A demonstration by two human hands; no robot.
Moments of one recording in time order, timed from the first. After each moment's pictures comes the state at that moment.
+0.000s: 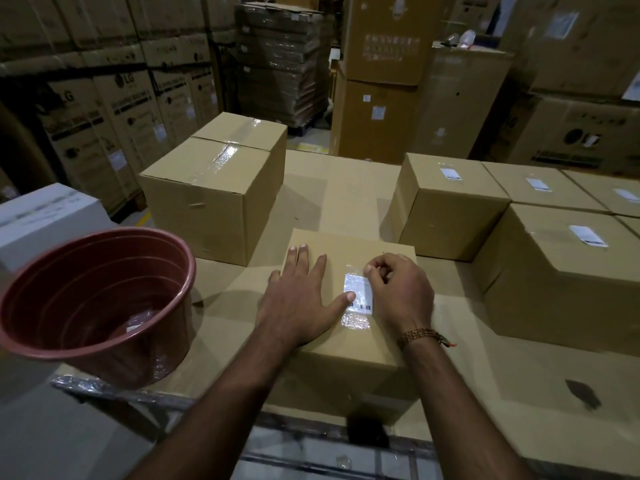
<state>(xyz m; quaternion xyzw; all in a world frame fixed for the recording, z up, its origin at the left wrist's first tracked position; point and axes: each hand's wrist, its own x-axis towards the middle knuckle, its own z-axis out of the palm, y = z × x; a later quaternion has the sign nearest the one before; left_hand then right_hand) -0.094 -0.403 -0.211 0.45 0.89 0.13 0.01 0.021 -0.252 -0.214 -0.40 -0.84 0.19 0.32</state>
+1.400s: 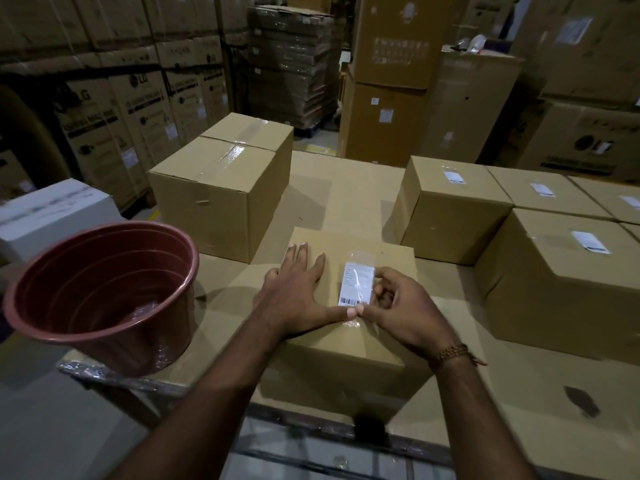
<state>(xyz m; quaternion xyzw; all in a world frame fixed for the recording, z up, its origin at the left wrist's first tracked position) -0.092 -0.411 -0.195 0.45 0.88 0.15 0.09 0.069 -0.255 -0.194 -0.26 -0.83 0.46 0.16</state>
